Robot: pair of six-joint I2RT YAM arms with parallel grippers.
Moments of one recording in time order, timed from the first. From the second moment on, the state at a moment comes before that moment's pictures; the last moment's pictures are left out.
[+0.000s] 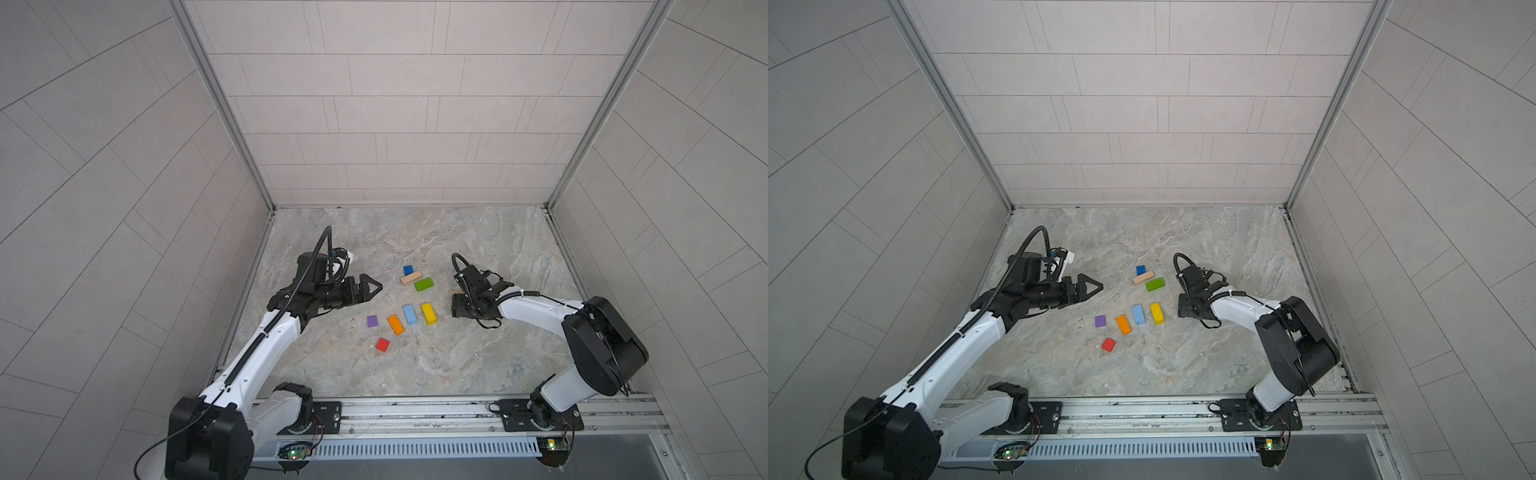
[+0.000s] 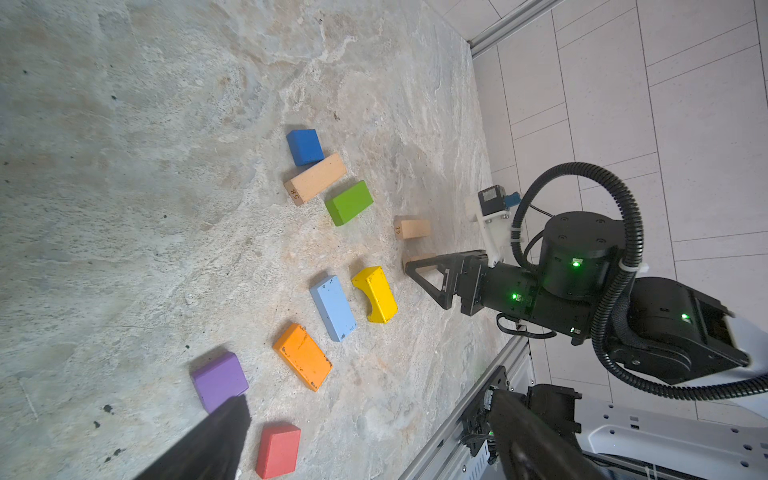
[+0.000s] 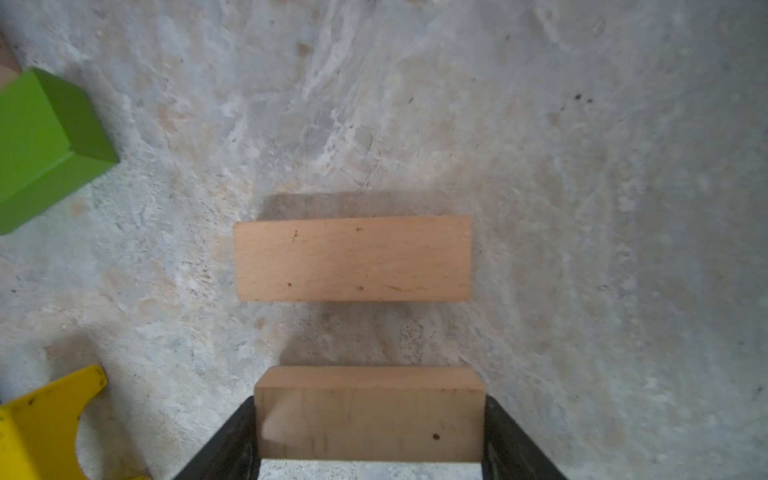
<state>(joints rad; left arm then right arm) -0.22 1.08 0.76 -0.44 0.66 -0.50 0.50 1.56 0.81 -0.44 0.14 0.61</state>
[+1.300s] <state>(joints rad) -0.22 1.08 0.76 -0.44 0.66 -0.50 0.49 1.64 0.89 -0.45 0.17 0.56</state>
